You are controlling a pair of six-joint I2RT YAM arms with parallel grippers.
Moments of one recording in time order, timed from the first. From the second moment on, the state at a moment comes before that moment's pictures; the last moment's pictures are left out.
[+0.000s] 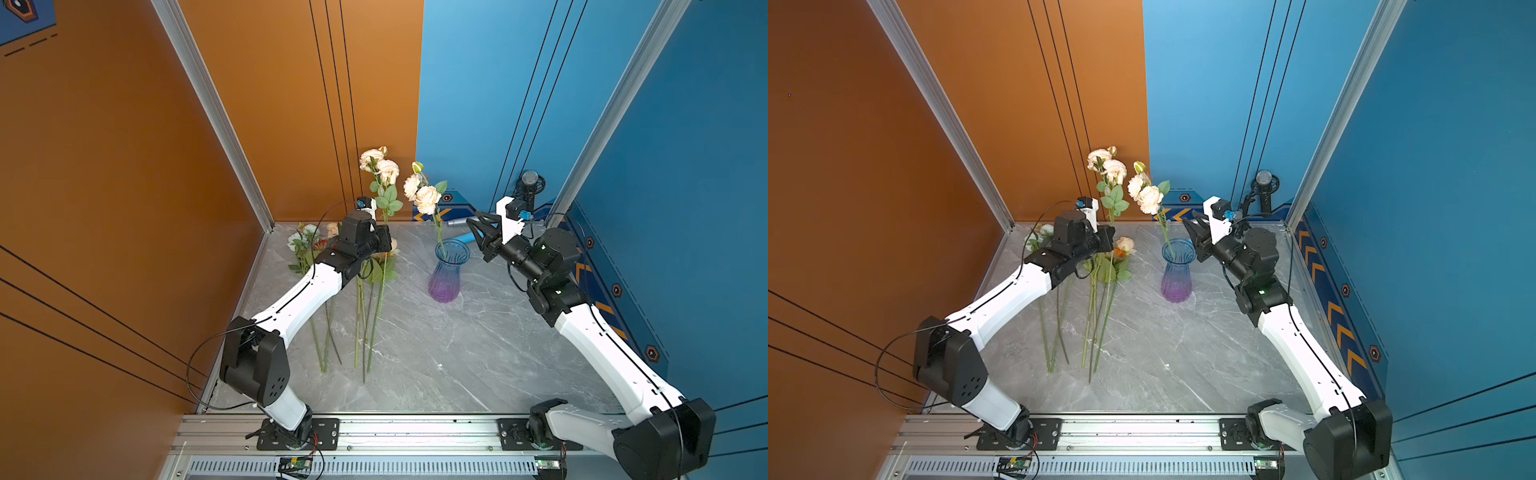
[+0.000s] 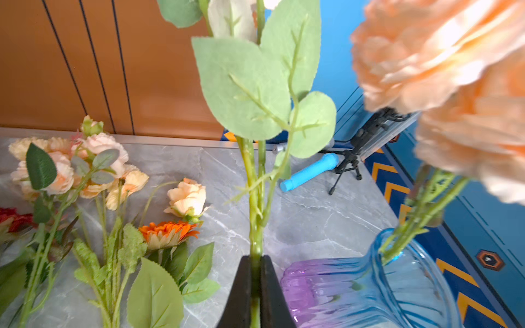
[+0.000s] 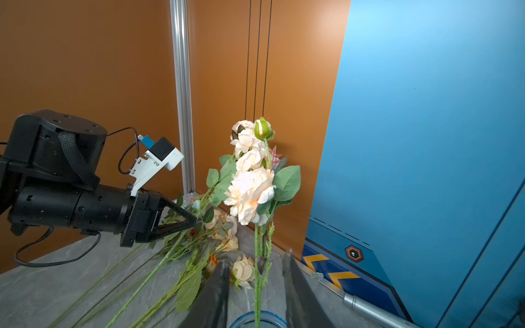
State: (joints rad) left arm -0.43 1.60 1.37 -0.13 0.02 -0.43; right arm 0.29 1.20 1.08 0.23 -0.41 -0.03
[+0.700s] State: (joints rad) left arm -0.49 1.31 1.20 0.09 0.17 -0.35; right arm 0.37 1.35 1.31 0.13 -0.66 0.08
